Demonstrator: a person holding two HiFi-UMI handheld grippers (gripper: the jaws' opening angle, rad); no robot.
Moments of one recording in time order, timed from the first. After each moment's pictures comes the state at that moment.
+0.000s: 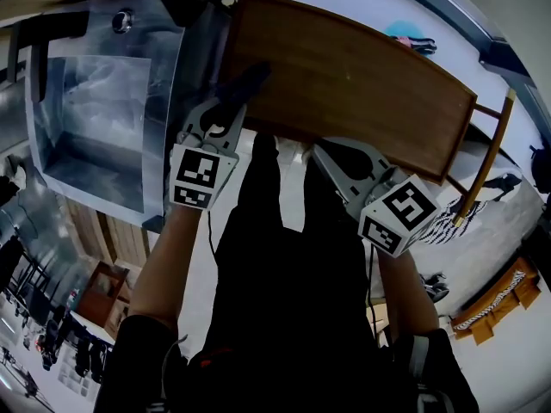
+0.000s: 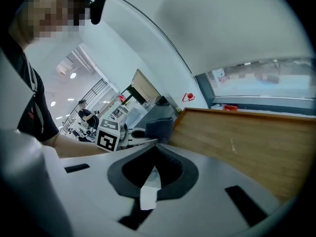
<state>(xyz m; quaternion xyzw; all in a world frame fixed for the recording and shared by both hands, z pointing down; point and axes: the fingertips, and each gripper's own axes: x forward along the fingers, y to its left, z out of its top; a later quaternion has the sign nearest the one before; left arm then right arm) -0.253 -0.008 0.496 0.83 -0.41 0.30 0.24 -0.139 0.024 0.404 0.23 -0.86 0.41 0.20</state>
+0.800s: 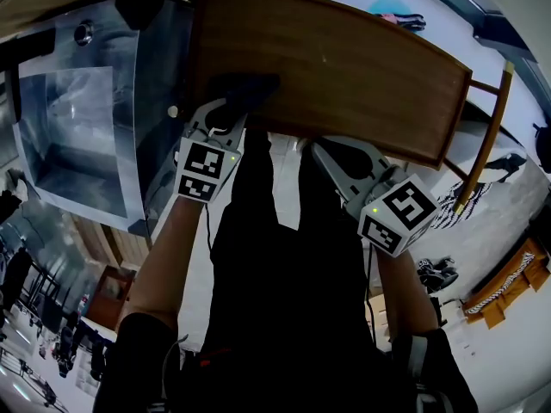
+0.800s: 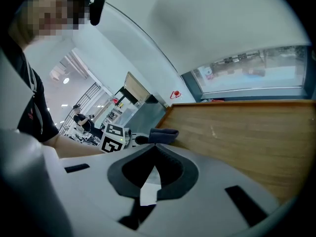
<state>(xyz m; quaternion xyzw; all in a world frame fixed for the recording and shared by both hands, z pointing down) -0.194 0.019 0.548 0.83 -0.35 0.34 0.26 -0.086 0.040 0.426 0.26 -0.84 0.43 0.19</state>
